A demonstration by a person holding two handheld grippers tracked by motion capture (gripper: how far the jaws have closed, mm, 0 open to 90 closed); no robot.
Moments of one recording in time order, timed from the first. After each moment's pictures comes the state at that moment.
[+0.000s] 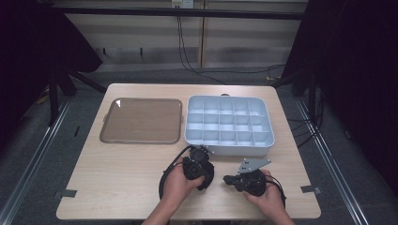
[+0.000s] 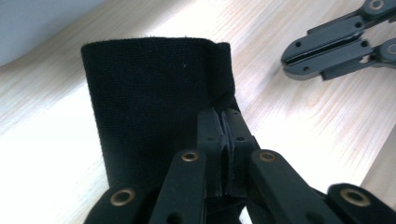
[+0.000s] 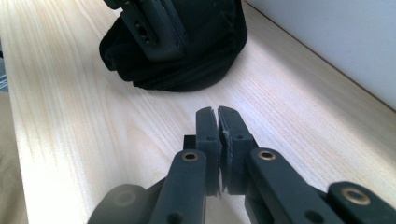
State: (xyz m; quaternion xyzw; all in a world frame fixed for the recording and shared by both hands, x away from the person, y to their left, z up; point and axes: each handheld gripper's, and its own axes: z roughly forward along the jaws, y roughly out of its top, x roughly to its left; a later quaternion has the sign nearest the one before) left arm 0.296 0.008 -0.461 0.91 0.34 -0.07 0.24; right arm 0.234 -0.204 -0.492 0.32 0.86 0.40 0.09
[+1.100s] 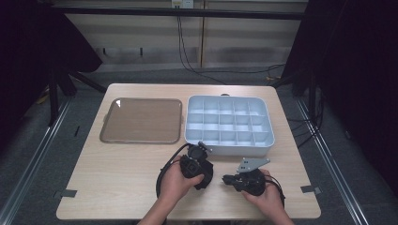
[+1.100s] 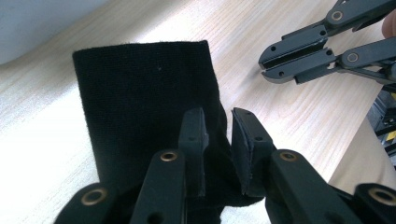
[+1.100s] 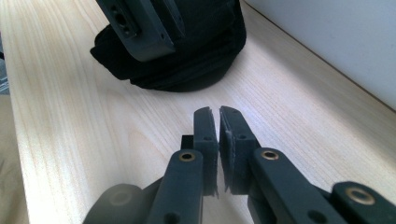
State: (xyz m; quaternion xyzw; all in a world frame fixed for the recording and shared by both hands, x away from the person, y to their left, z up) left arm 0.298 0.013 -0.448 0.90 0.34 -0.09 0.24; right arm 0.236 -0.202 -0.492 0.32 0.86 0.40 0.08
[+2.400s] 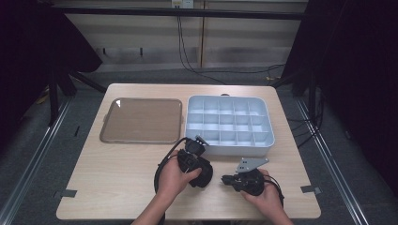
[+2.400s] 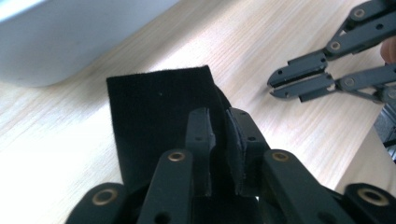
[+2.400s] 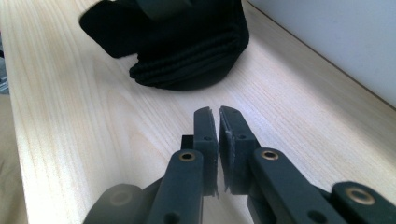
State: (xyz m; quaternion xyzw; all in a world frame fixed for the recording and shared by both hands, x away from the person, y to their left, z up) left arm 0.307 0.016 -0.439 0.90 0.35 -0.07 0.25; right arm 0.236 -0.199 -0.493 0.32 0.86 0.40 0.08
